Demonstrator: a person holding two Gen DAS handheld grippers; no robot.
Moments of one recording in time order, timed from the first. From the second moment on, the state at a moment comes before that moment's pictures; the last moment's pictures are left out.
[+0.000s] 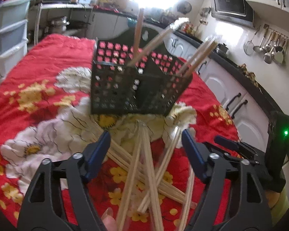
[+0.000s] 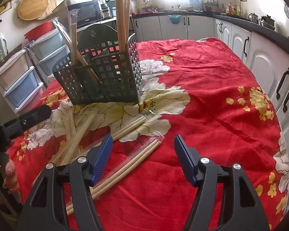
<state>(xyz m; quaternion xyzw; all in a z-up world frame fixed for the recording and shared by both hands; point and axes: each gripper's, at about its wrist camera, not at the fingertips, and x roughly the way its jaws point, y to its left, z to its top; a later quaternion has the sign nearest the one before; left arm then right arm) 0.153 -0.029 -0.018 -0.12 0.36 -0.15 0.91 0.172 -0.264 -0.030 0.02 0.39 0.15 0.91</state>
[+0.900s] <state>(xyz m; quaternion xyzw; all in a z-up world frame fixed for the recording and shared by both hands) 0.202 -0.069 -0.058 -0.07 0.45 -0.16 0.88 0.196 -0.266 -0.062 0.06 0.46 0.16 0.87</state>
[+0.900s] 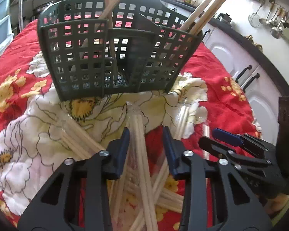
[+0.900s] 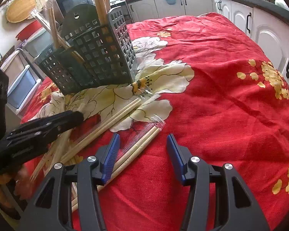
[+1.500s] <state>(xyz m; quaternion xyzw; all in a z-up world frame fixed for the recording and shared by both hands) 0.229 -0.092 -0.069 -0.02 0.48 -0.17 0.86 0.203 -0.278 -0.067 0.08 0.46 0.15 0.87</state>
